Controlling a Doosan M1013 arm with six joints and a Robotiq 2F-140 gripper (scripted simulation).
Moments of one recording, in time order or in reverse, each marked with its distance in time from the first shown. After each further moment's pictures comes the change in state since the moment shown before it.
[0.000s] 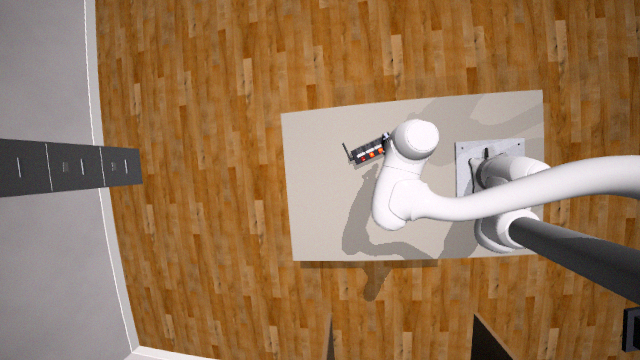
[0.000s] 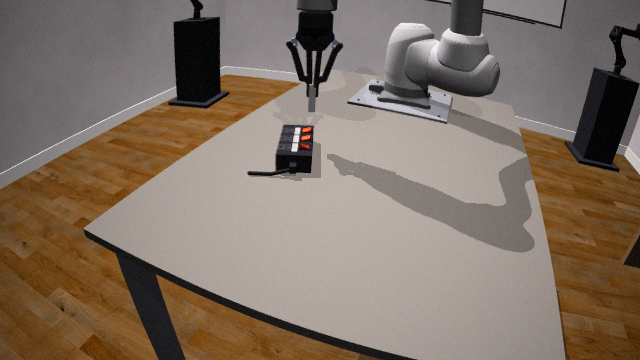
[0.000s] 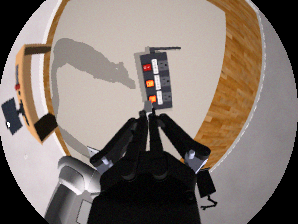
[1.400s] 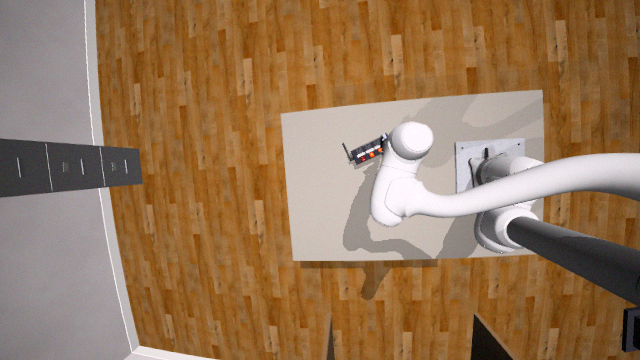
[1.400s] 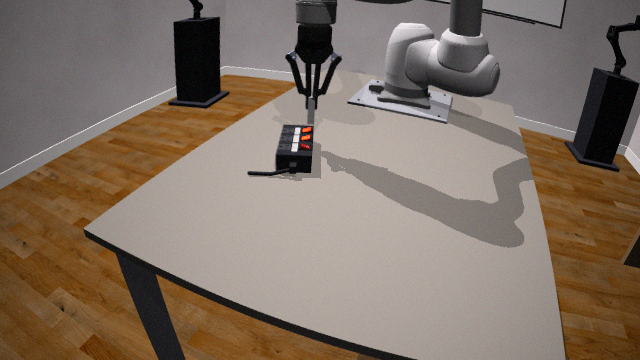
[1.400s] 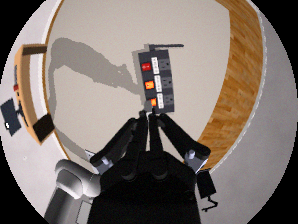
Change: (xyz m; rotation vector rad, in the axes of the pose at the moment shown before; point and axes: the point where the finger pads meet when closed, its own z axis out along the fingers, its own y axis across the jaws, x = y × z) arm -0.001 0.001 0.031 0.000 0.000 0.000
